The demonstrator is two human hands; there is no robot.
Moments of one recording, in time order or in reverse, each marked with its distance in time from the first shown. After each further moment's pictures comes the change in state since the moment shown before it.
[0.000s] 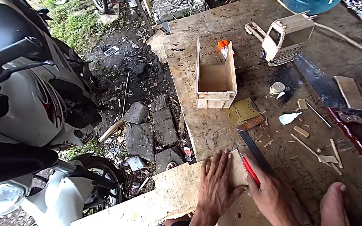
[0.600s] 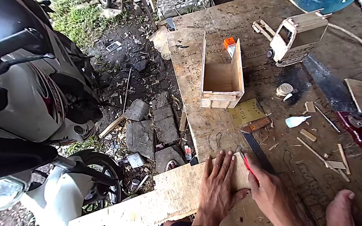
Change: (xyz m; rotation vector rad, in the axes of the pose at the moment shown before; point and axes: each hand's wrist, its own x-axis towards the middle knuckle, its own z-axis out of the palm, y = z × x) left_hand 0.000 -0.002 0.002 -0.039 -0.024 0.009; right_hand 0.015 -0.013 -0.001 -0.182 -0.019 -0.052
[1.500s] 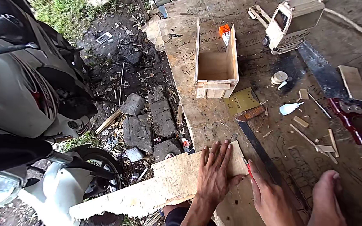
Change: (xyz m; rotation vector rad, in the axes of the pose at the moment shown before) left_hand -0.002 0.004 -0.001 0.072 0.016 -0.005; right_hand -0.053 0.005 -0.017 -0.140 -0.103 0.026
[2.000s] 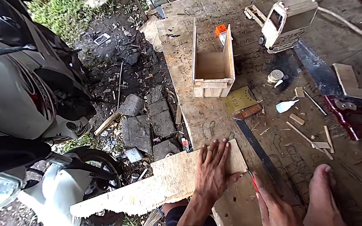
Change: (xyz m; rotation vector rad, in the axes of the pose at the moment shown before) left_hand 0.000 -0.001 0.000 0.014 -0.008 0.011; right_hand -0.039 0.024 0.002 0.023 -0.089 0.061
